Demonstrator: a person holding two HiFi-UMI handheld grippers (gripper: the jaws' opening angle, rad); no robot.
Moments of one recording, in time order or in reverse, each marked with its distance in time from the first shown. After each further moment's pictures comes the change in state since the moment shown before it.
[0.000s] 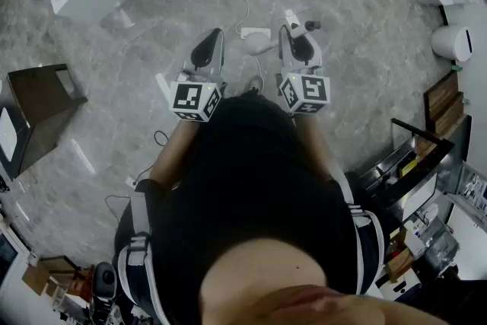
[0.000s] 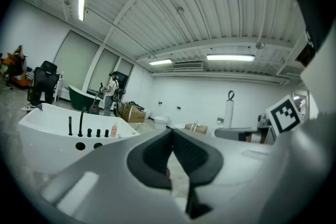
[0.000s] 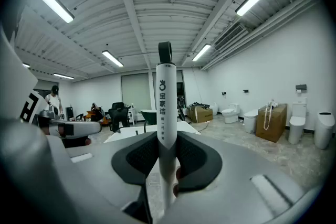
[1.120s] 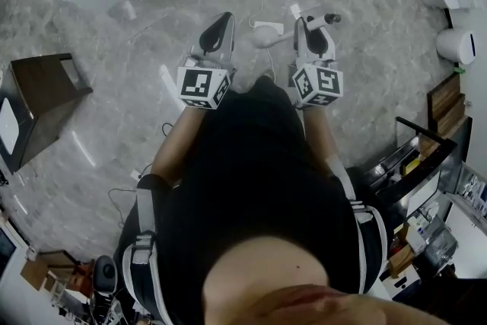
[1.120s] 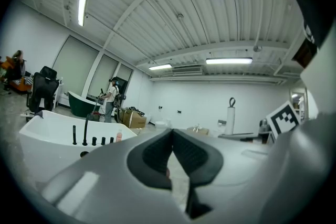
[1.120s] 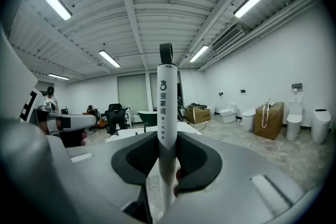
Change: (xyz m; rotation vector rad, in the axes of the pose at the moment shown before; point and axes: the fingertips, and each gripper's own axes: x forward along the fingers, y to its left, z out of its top) left arm -0.025 0.062 0.022 0.025 -0.050 -0.004; right arm 0.024 0.049 -0.007 0.018 -0.012 -0.039
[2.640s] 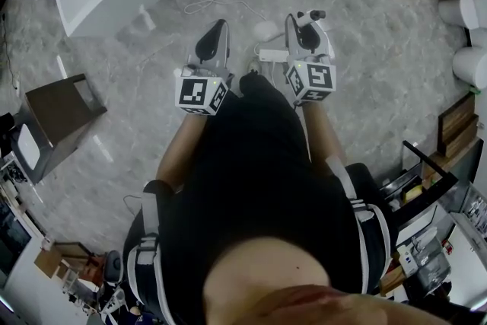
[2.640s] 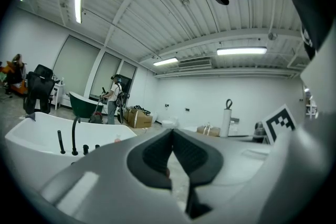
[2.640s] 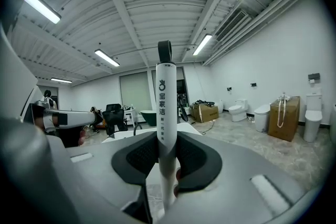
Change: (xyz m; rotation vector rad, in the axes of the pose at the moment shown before) left arm 0.243 0.064 0.010 0.014 0.030 0.073; right arm 0.241 -0.115 0.033 0.017 0.026 0.093
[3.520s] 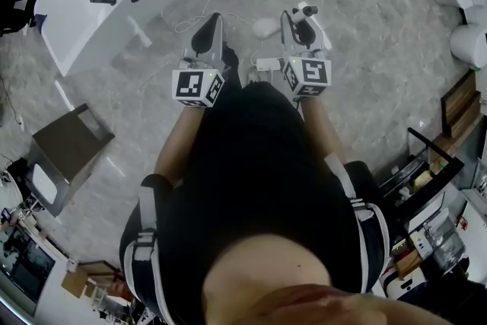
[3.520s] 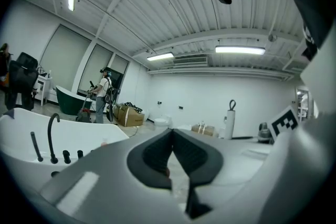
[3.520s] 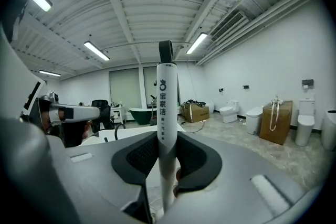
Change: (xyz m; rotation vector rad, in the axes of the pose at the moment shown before) left arm 0.139 0.044 0.000 -0.003 0.032 -0.106; right arm 0.099 -0.062 0.008 -0.011 0.021 -0.110
